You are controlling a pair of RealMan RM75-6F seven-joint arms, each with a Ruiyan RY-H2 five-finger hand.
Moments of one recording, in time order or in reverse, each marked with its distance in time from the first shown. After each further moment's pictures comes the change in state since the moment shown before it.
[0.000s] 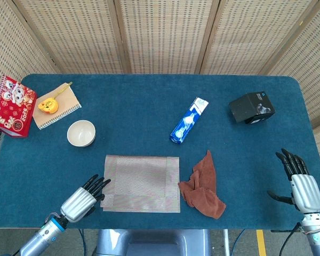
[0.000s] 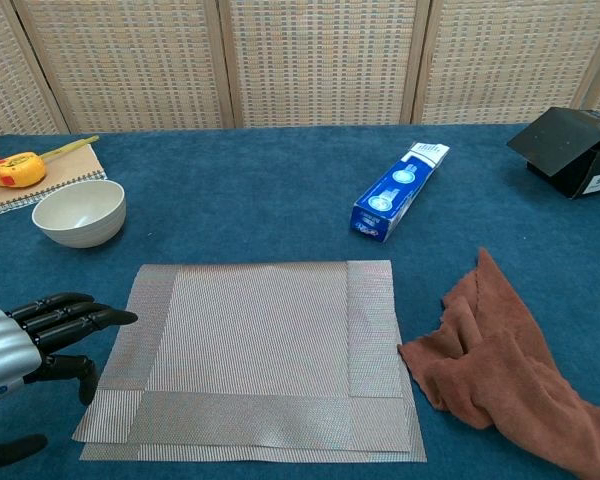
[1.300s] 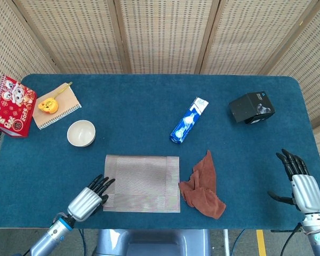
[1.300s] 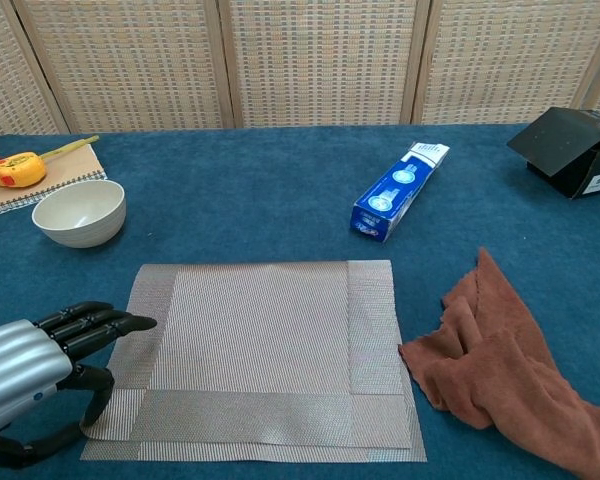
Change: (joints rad) left arm 0.027 -0.108 -0.031 0.091 -0.003 -0.001 -0.013; right arm 0.000 0.008 -0.004 0.001 -0.002 -0.005 0.021
